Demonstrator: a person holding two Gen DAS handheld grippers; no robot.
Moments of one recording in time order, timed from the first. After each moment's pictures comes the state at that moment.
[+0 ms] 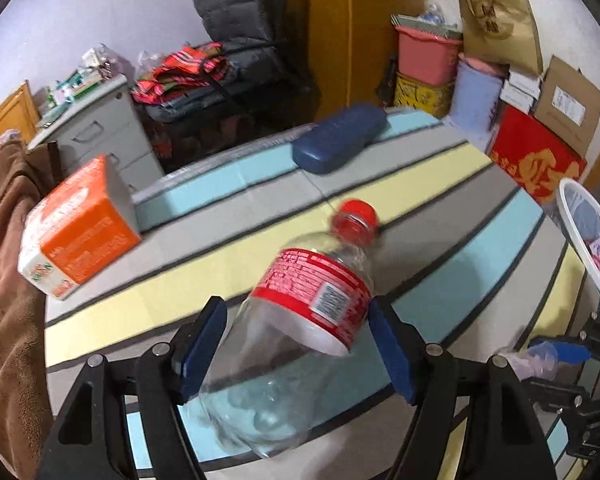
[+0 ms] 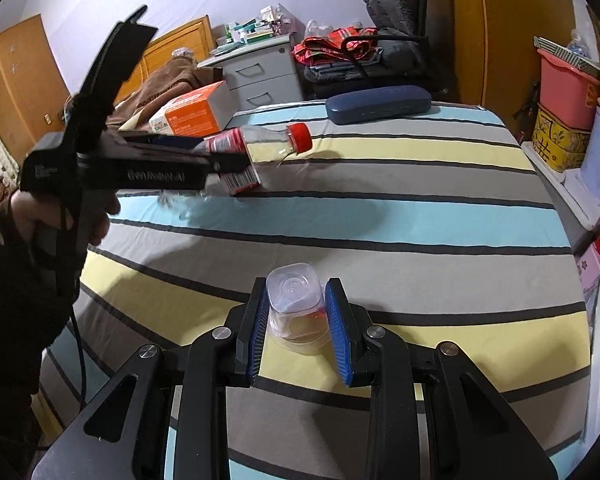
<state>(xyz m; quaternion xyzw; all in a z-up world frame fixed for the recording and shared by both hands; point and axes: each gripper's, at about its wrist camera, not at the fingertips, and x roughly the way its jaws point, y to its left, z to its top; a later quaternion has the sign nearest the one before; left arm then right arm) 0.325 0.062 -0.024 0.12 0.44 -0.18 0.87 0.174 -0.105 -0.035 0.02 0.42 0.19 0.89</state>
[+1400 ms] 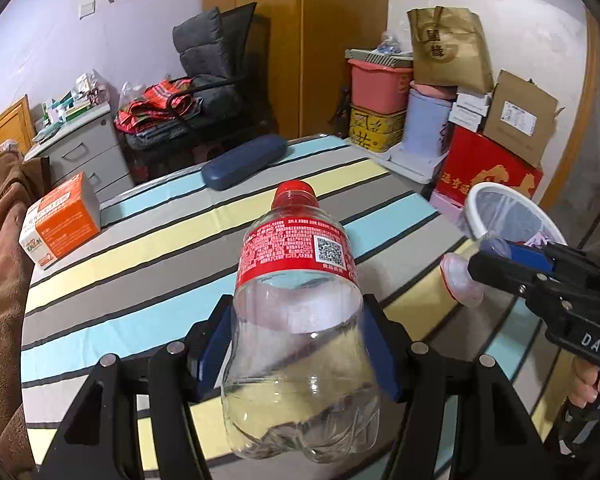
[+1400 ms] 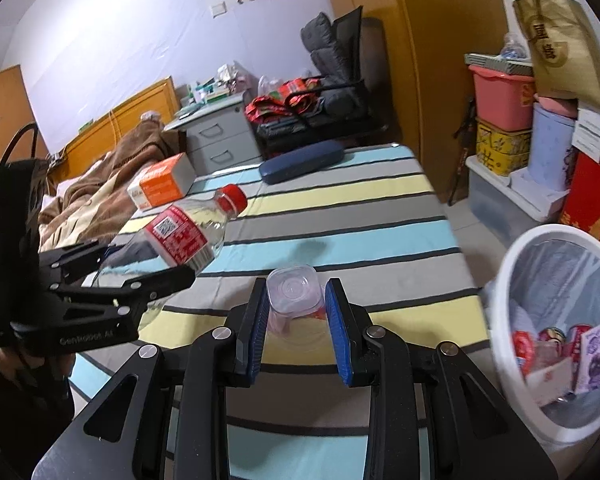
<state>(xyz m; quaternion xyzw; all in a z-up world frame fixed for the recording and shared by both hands) 0.209 -0.004 0.014 0.08 0.38 -0.21 0.90 0.136 -0.179 0.003 0.07 0.34 0.12 0.93</state>
